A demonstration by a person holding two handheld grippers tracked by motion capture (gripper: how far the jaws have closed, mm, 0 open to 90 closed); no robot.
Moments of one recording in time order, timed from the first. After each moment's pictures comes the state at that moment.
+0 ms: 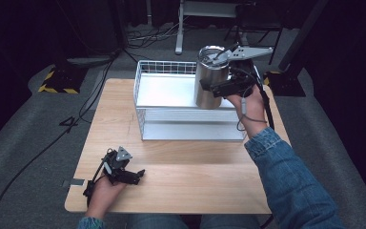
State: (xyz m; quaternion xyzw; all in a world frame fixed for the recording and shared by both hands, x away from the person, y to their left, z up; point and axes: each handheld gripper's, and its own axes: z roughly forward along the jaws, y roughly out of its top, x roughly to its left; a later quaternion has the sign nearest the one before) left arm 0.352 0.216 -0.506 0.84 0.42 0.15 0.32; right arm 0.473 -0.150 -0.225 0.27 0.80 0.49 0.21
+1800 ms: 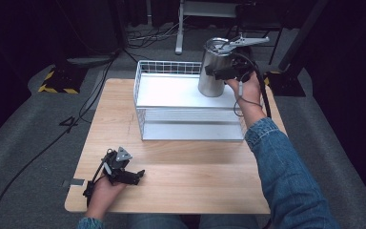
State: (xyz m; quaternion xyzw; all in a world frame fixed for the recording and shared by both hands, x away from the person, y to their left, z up) left arm 0.351 0.217 -0.506 0.84 0.42 0.15 0.32; right arm 0.542 -0.165 -0.244 0.34 0.78 0.48 0.21
